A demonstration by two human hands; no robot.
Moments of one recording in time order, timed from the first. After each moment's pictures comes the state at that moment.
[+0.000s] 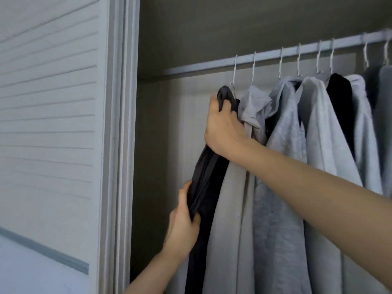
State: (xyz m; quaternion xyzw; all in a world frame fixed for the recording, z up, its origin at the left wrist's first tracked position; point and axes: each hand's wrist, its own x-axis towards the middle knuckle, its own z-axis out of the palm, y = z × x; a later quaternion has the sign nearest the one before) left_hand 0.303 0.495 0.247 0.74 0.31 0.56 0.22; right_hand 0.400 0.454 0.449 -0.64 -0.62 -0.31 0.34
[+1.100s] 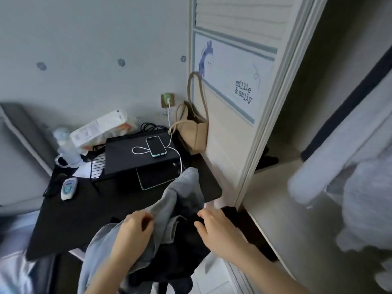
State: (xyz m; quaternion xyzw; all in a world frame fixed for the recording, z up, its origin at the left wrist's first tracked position) left_hand 0.057 0.023 -0.081 0.38 0.88 0.25 0.17; right_hand 0.251 0.158 -0.063 -0.34 -0.91 0.23 0.04
